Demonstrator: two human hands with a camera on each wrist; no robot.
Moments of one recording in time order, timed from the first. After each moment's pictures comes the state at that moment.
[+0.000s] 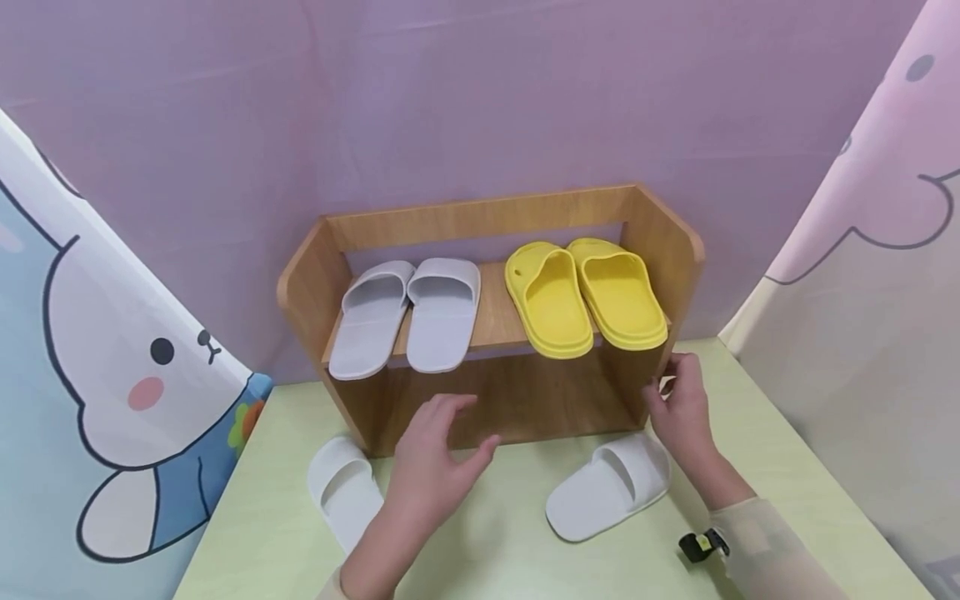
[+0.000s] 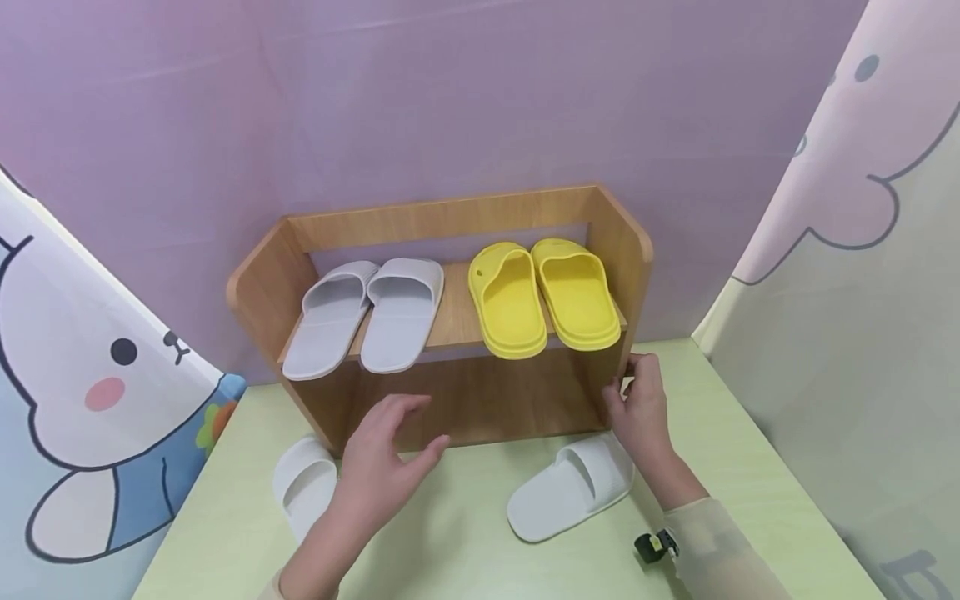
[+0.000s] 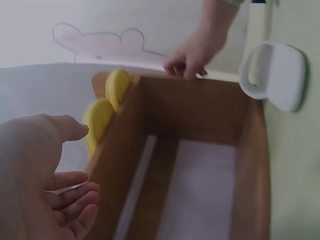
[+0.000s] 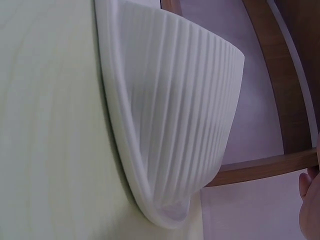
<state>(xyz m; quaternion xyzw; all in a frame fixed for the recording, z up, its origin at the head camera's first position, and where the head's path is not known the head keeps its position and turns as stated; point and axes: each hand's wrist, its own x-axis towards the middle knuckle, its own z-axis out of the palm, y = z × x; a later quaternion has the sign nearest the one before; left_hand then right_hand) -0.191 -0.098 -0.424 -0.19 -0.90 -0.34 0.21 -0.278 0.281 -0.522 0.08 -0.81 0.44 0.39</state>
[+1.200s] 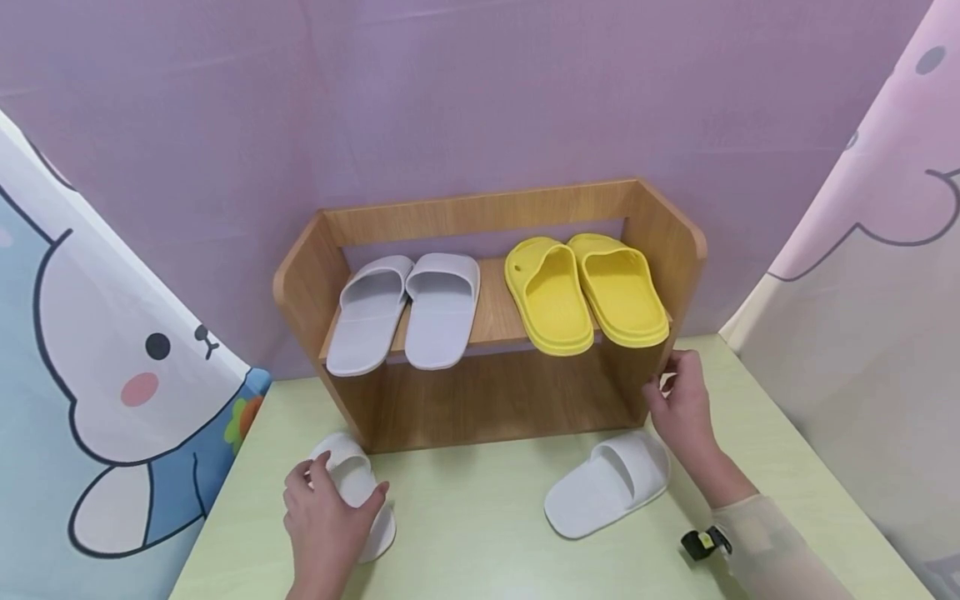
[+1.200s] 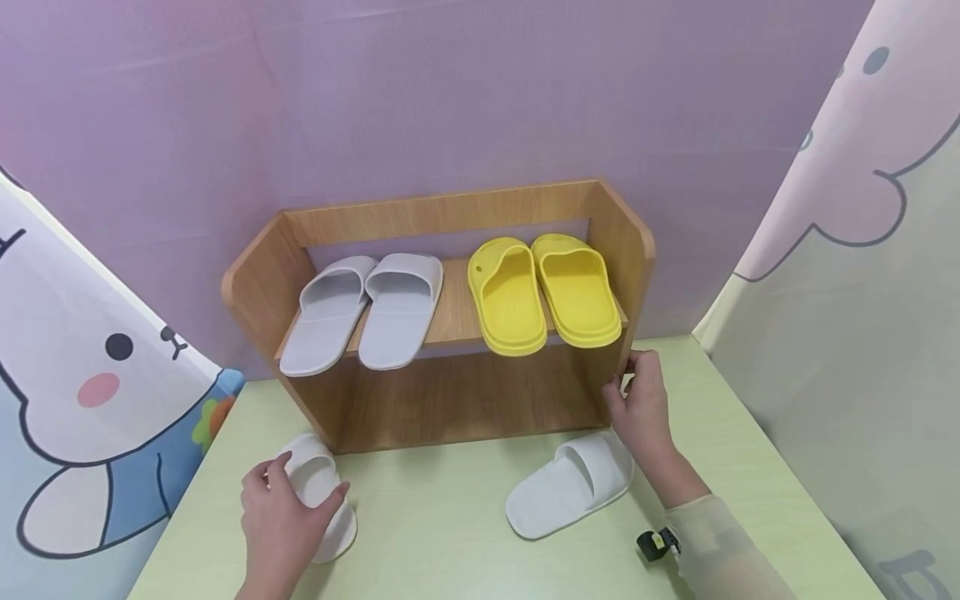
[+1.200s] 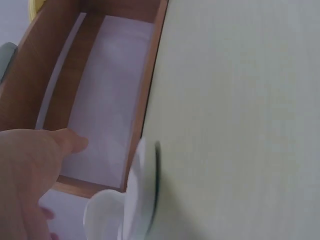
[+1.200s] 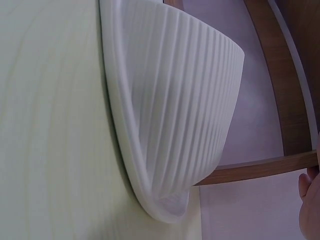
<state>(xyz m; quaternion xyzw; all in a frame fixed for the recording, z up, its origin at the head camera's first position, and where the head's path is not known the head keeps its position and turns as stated) -0.176 -0.224 -0.538 0.15 -0.94 -0.26 0.19 -0.279 0.282 -0.521 0.10 -0.81 0.42 0.40</state>
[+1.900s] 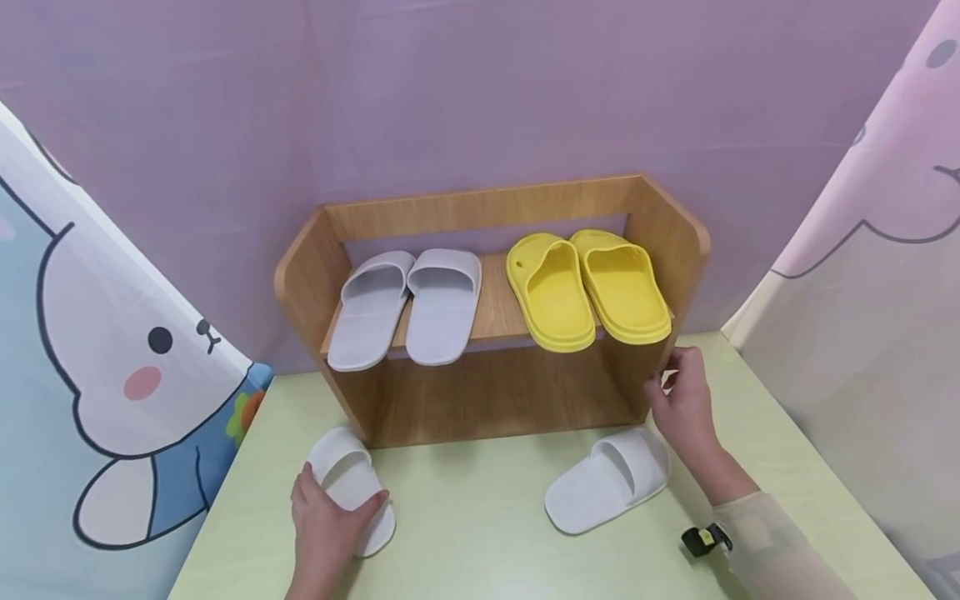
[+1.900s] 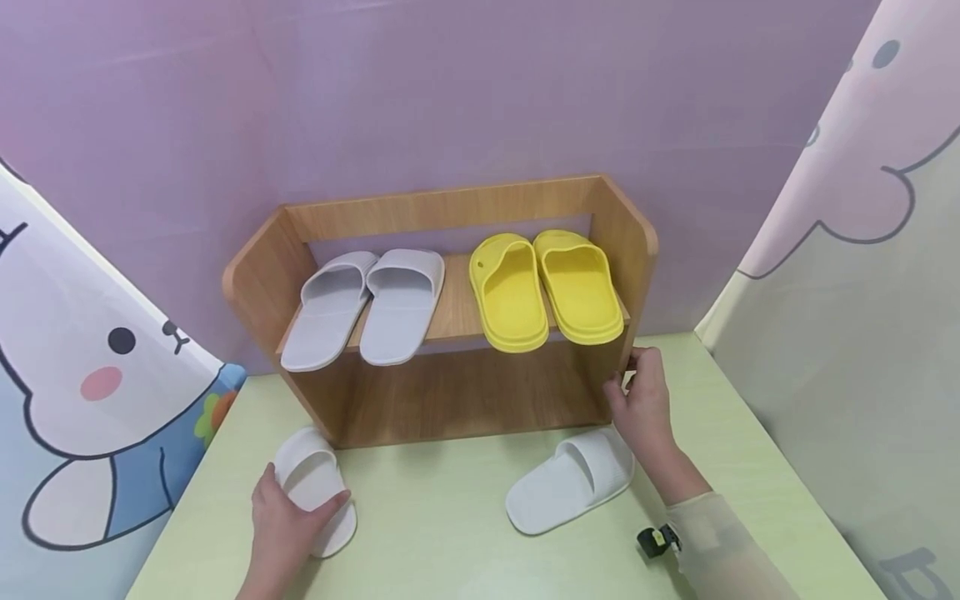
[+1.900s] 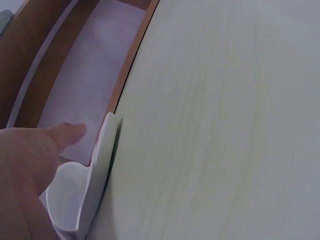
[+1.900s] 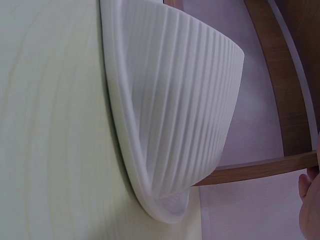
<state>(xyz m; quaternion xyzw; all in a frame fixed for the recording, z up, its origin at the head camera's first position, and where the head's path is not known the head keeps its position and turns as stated) -0.177 -0.245 -0.566 0.19 -0.90 -0.37 0.10 -0.280 0.282 -0.520 0.10 -0.81 0.43 0.40</state>
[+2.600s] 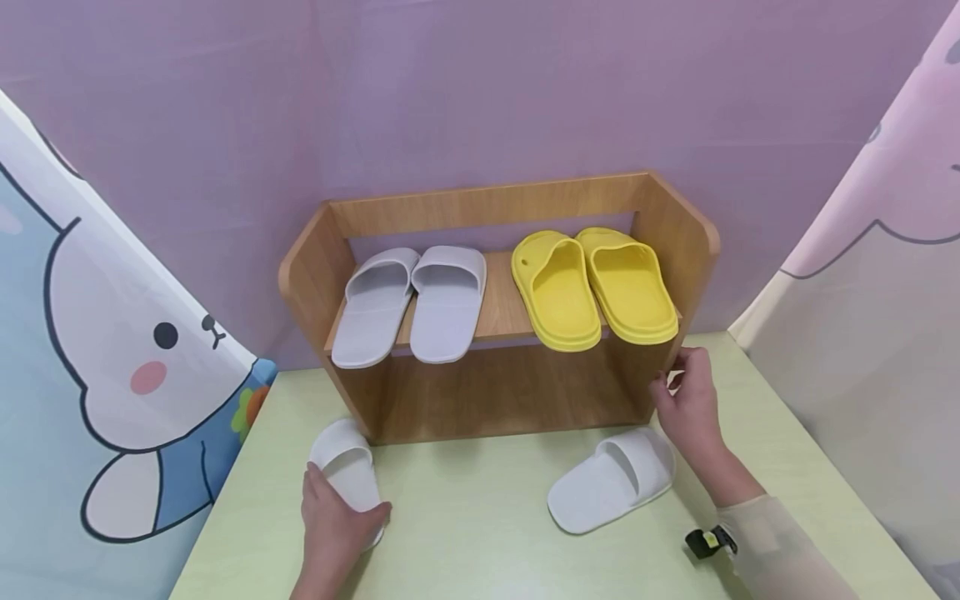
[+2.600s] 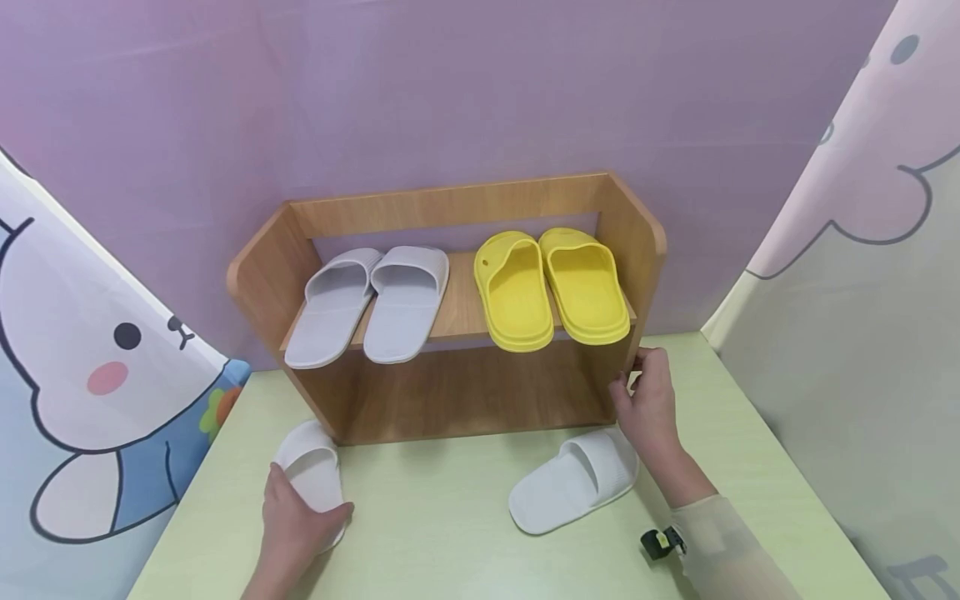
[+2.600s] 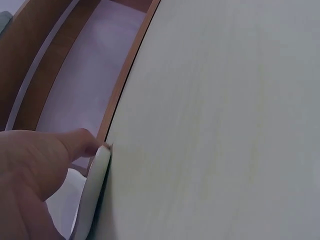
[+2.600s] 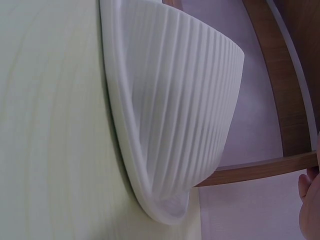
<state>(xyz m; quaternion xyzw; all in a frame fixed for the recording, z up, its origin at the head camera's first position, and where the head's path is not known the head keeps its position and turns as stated) -0.177 -0.245 -0.572 0.17 -0.92 -0.36 0.07 -0.280 0.282 -0.521 0.10 -0.80 0.44 0.39</state>
